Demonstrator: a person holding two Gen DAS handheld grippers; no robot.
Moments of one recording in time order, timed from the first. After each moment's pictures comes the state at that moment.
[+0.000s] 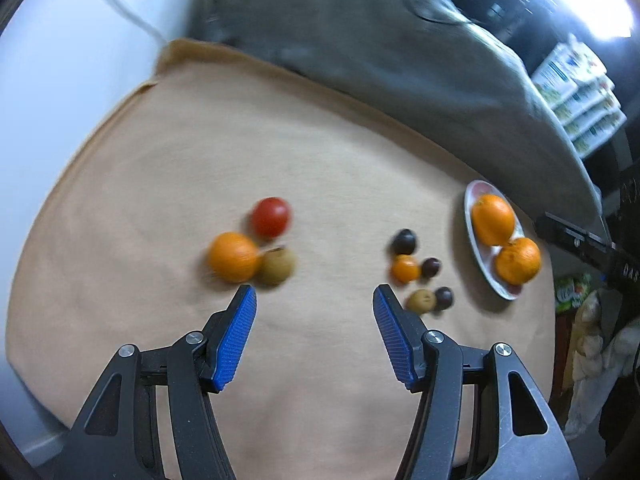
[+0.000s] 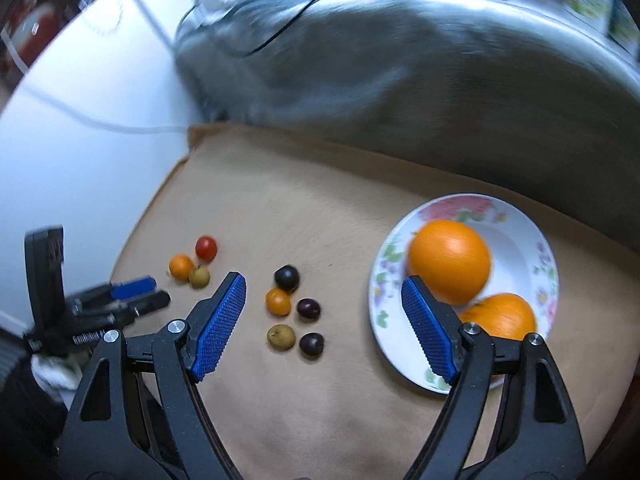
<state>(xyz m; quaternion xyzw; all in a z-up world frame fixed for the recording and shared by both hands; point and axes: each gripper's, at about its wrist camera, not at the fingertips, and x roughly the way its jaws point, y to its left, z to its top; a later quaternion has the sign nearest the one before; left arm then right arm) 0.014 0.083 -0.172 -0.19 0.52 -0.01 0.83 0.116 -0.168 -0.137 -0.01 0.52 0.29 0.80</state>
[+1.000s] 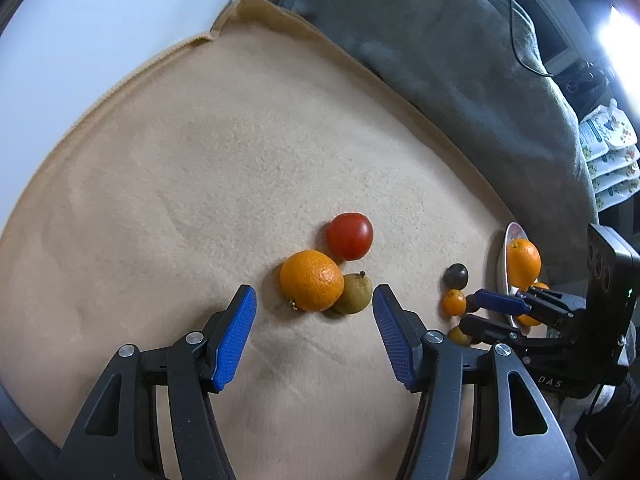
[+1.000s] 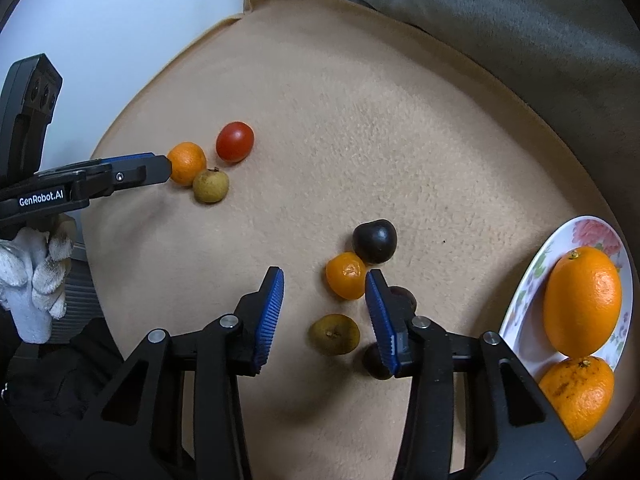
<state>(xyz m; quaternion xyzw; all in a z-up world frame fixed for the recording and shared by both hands) 0.031 0.135 -0.214 -0.27 0.53 0.00 0.80 0.103 -0.075 -0.212 -0.16 0.59 0.35 0.71</state>
